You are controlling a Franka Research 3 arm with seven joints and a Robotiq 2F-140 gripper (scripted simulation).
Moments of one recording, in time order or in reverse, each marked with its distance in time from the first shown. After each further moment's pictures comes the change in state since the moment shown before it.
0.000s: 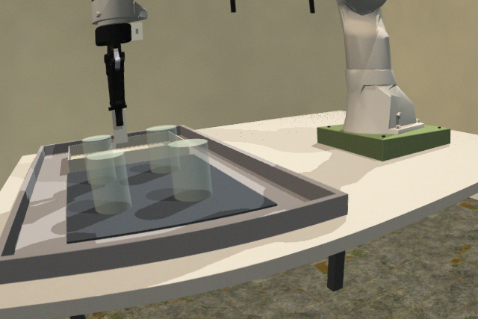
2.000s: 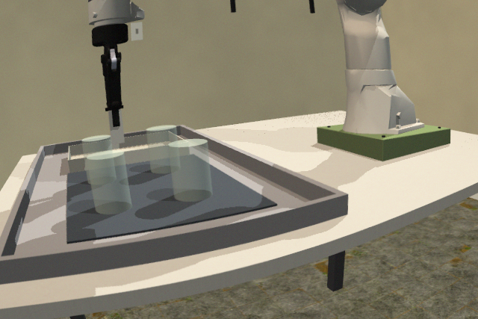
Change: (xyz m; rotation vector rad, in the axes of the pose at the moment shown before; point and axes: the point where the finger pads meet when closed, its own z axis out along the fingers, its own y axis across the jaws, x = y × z) arm -0.007 0.000 0.000 0.000 0.000 0.000
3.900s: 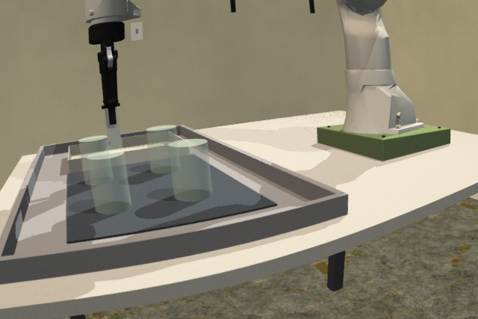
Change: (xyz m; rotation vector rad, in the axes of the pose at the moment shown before) arm -0.007 -0.001 -0.005 0.001 0.000 0.001
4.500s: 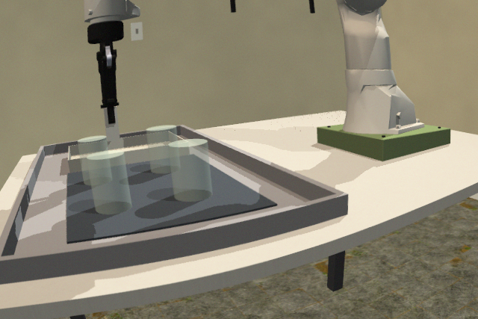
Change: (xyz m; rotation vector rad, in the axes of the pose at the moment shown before) arm -0.002 0.000 -0.002 0.000 0.000 0.000
